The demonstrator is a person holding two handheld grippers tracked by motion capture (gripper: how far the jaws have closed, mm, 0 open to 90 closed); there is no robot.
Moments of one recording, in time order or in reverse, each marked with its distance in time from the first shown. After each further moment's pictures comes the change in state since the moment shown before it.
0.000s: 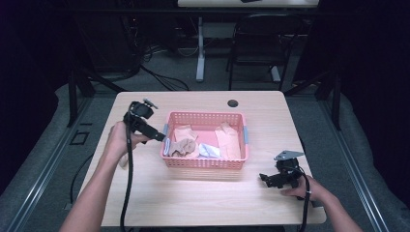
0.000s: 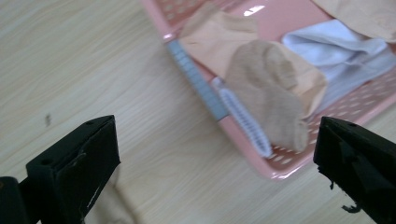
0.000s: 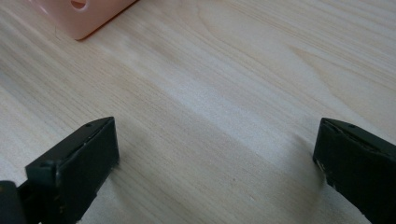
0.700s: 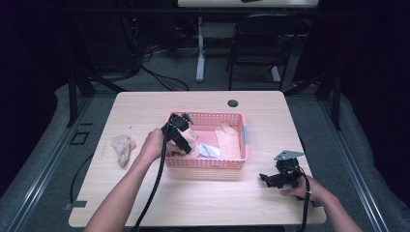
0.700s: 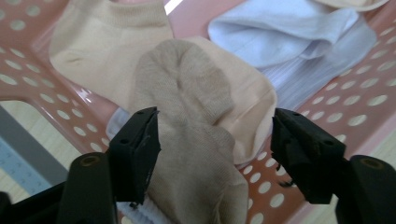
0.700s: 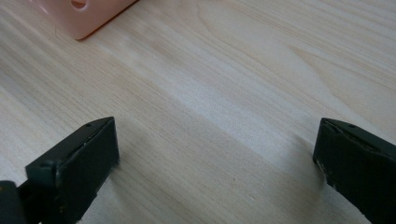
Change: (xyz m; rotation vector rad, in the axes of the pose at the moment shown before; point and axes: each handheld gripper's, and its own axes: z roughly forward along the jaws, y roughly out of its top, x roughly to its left) left arm -0.046 0.029 0.084 0.167 -0.120 0.110; right arm 0.000 0.000 0.000 0.001 0.001 0.000
